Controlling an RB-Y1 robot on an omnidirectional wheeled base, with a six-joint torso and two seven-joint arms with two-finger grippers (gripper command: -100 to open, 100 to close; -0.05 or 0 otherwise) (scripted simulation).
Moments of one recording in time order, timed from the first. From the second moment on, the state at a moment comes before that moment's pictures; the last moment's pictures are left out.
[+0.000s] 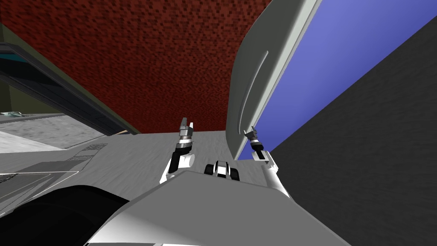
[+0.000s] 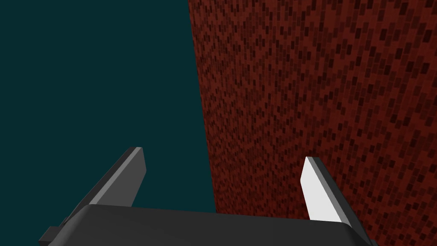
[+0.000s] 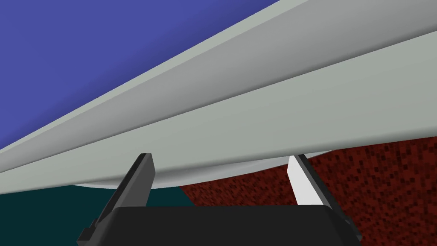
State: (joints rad) left arm 0.47 -0.02 0.03 -2.31 0.03 -0.36 -0.11; right arm -0.08 -0.17 -0.21 -1.38 0.58 -0.53 1.88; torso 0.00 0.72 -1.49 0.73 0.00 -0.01
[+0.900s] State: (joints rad) left arm 0.47 -0.02 0.03 -2.31 0.03 -0.36 -0.11; right arm -0.11 -0.06 -0.23 -1.32 0.64 -0.54 2.03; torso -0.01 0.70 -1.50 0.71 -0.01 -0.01
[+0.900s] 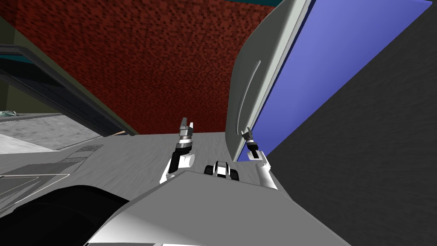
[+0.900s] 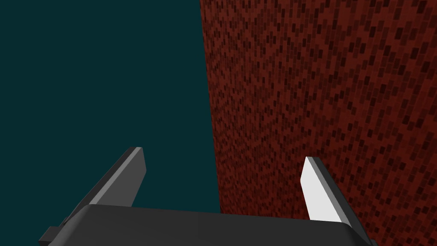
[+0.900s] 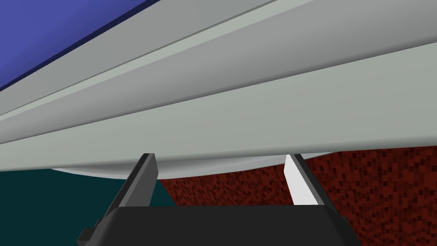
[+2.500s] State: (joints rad) left arm 0.47 -0.02 0.03 -2.31 0.03 -0.36 -0.11; right arm -0.14 0.03 -0.25 -1.30 0.67 -0.53 2.08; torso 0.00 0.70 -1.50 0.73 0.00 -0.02
